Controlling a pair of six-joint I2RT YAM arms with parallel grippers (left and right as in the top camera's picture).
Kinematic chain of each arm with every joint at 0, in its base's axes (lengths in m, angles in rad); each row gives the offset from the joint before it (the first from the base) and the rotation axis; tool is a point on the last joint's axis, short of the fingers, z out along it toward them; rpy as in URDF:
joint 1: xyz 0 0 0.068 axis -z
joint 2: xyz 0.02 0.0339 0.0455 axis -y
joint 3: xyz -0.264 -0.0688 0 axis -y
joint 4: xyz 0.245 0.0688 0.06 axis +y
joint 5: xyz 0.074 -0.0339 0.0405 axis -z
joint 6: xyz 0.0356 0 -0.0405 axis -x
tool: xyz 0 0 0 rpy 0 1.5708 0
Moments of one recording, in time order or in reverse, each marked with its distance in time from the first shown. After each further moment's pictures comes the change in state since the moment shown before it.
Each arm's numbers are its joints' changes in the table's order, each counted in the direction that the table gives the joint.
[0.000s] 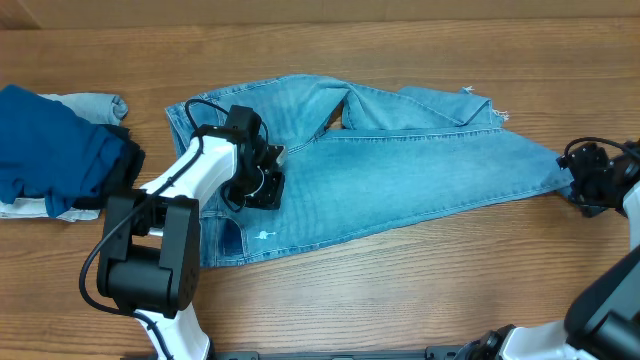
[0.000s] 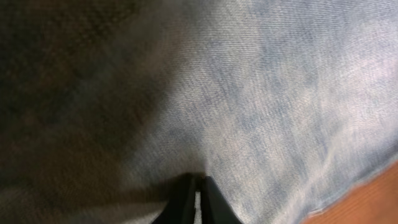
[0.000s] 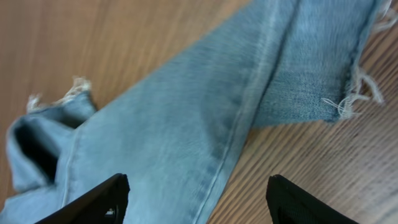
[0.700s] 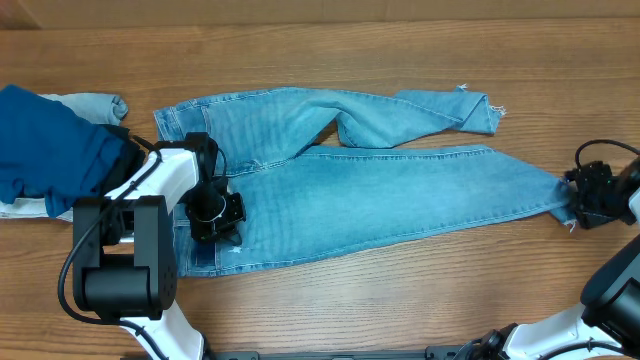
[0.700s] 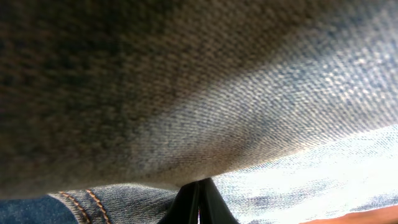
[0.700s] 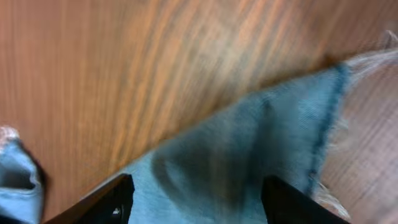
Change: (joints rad) left arm -0.199 0.033 -0.114 0.223 -0.076 0.297; right arm 0.070 -0.126 0.000 -0.037 0.035 -0.090
